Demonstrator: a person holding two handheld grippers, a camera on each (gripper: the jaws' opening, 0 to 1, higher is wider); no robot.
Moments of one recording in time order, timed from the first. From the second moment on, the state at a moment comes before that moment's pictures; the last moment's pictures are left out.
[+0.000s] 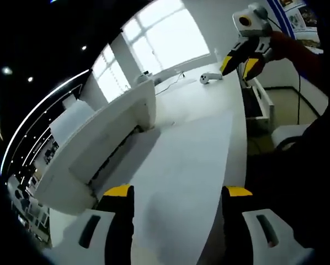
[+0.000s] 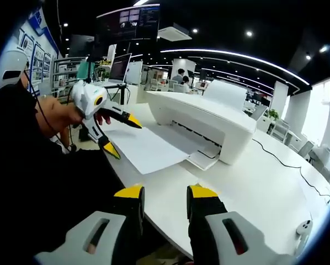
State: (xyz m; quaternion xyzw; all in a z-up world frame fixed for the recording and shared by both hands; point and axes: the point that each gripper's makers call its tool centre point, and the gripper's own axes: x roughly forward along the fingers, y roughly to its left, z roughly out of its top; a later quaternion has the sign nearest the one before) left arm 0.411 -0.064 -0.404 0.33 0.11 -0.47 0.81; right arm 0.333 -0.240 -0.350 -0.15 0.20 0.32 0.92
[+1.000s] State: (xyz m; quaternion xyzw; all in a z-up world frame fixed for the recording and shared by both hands) left arm 0.423 -0.070 -0.409 0.38 0.07 -0.43 0.82; right arm 0.334 -0.244 -0.344 -0.15 0.19 0.31 0.92
